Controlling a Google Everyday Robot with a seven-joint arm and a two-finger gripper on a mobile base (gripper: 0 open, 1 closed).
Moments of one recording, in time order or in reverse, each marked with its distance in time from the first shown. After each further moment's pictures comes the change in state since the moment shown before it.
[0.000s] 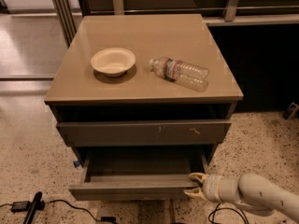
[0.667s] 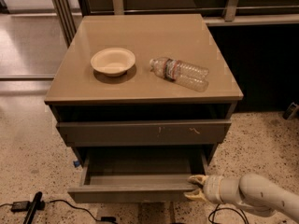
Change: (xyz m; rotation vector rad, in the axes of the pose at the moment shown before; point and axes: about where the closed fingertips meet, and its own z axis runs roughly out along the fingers) arm 0.000 -0.003 -0.005 0.000 0.000 0.000
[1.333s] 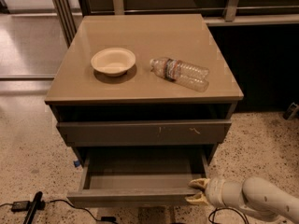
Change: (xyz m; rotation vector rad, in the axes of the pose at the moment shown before) arm 0.004 0.008 -0.010 0.006 -0.001 0.016
